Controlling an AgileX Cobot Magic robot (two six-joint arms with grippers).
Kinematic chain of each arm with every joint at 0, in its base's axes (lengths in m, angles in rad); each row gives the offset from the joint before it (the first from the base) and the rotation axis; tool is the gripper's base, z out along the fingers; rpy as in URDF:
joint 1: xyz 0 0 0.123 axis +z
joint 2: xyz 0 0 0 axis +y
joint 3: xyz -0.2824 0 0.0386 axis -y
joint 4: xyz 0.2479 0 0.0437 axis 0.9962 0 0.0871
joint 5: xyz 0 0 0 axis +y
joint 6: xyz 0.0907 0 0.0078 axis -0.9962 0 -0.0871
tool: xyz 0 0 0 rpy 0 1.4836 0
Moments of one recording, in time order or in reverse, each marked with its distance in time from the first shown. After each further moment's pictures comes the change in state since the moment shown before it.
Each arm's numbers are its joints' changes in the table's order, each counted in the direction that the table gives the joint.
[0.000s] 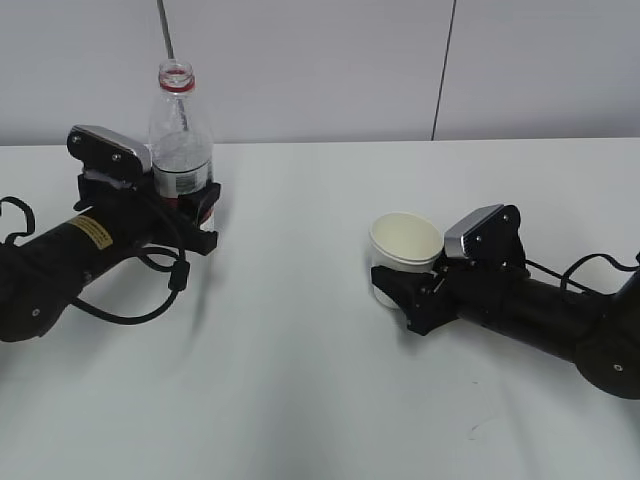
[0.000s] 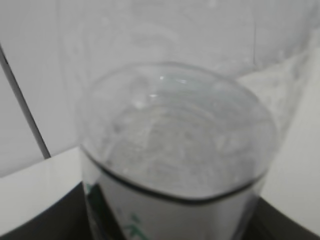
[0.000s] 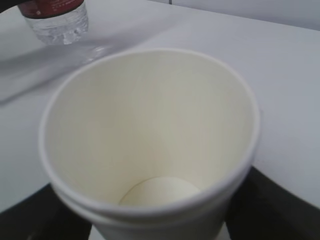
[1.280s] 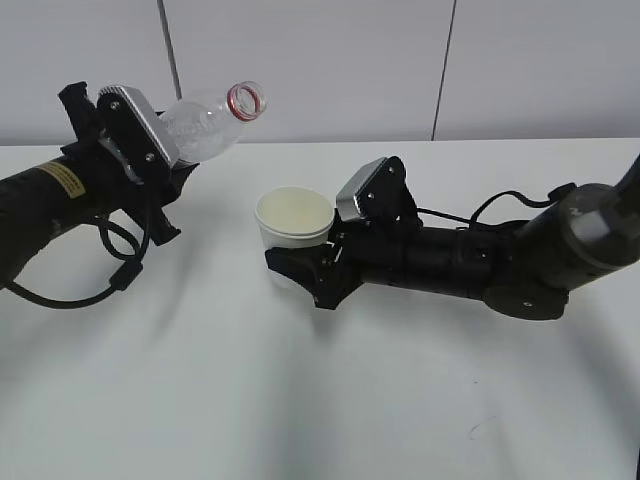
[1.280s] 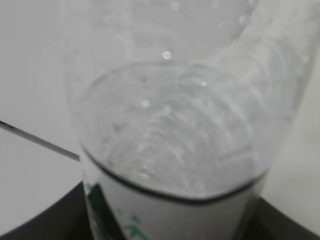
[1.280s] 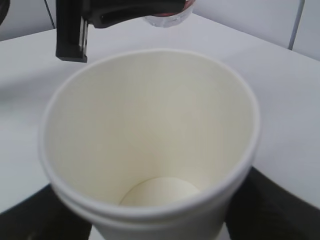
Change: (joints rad) left arm 0.000 -0.219 -0.005 -0.007 0.264 -0.732; right arm 0.203 -0.046 0.272 -0.212 0.200 -0.250
